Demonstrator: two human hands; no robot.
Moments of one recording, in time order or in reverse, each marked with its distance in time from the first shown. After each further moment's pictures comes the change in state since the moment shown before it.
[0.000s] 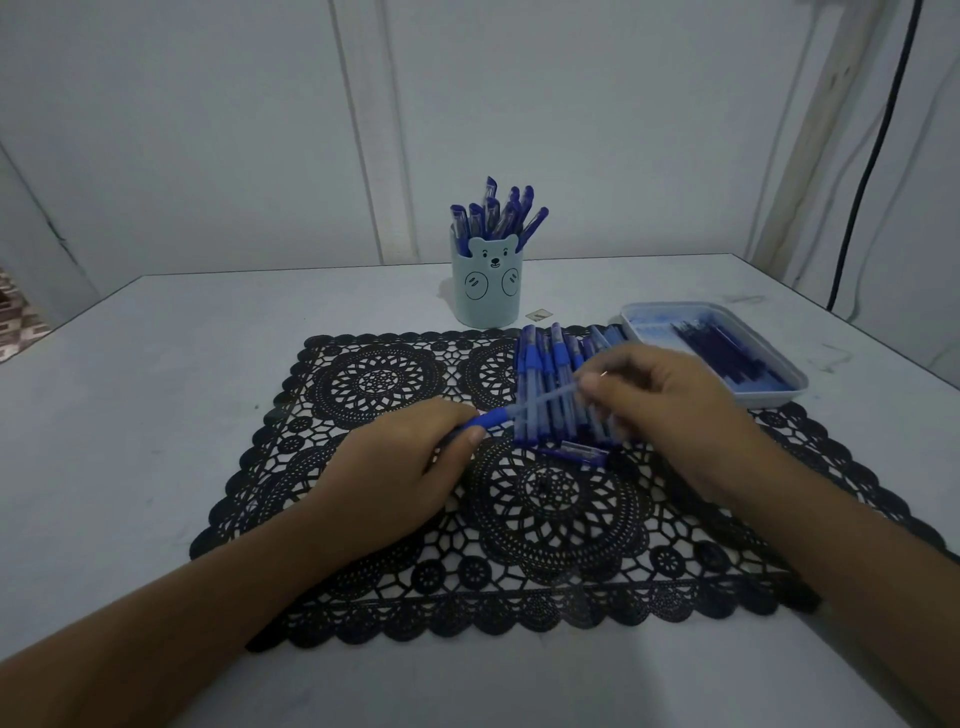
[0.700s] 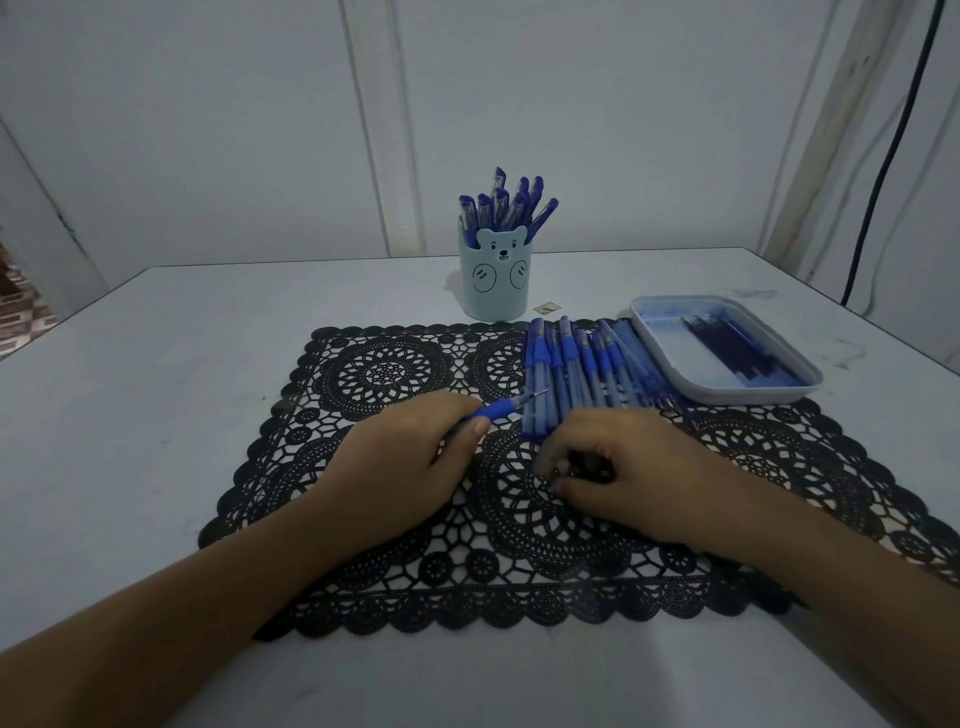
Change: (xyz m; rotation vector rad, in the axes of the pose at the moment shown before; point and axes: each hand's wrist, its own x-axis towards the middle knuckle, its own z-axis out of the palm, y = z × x) left_hand 0.000 -0.001 0.001 0.021 -0.004 -0.025; right_hand -0.013 0.006 0.016 -0.665 -0.369 -0.322
